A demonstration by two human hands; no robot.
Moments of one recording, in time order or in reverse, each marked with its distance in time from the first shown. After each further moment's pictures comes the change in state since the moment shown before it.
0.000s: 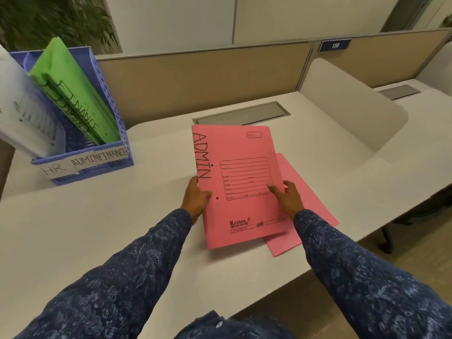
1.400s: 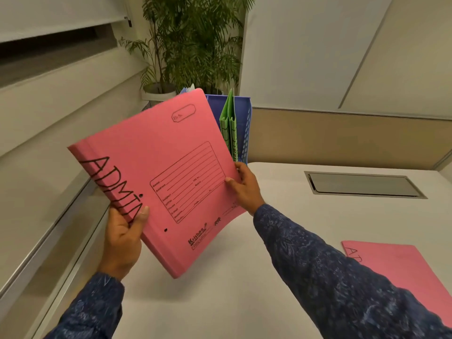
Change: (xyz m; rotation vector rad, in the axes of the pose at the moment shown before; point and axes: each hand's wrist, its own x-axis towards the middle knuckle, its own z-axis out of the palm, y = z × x) left_hand -0.142 0.038 -0.380 -0.099 0.657 0.558; right_hand -0.083 -0.310 0.360 0.180 -0.590 -0.686
